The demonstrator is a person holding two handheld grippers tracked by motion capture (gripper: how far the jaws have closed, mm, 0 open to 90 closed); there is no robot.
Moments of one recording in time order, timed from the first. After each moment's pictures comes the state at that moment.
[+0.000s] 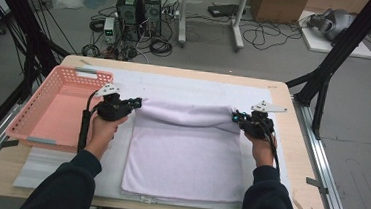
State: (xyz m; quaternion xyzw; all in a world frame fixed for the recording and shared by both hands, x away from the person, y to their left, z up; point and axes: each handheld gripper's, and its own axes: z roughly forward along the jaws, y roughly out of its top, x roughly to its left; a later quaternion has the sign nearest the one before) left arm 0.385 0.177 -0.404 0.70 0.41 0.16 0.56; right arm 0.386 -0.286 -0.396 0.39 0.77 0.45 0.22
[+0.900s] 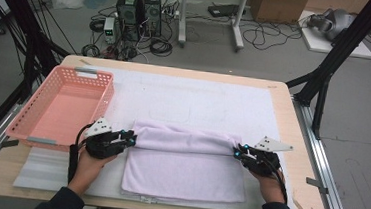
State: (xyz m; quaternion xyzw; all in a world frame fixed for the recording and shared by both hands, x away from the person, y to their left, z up) left arm 0.297 0.186 -0.436 0.74 0.38 0.15 0.53; right arm 0.295 -0.304 -0.430 0.36 0.80 0.44 0.19
